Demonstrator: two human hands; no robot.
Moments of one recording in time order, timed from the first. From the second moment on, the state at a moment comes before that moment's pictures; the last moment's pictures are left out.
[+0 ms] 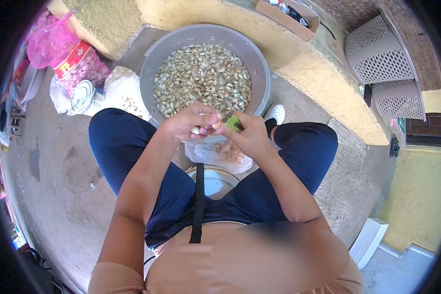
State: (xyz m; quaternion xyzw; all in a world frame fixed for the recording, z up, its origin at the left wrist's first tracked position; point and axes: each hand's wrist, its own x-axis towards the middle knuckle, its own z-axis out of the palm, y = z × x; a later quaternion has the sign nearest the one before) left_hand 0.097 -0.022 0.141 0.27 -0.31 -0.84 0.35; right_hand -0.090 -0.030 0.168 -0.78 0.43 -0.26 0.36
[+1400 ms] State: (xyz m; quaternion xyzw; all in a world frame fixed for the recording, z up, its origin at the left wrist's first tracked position) left_hand 0.084 -0.016 0.140 0.27 -0.25 -0.87 0.34; right_hand -0.100 -0.047 0.158 -0.84 0.38 -0.27 0.29
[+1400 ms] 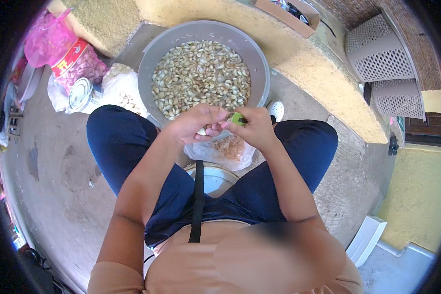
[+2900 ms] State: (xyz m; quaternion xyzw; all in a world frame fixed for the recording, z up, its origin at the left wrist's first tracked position) left_hand 0.080 -0.024 0.143 0.36 -0.24 -0.81 0.40; right_hand -0.076 0.043 0.088 -0.86 0.28 0.18 0.38
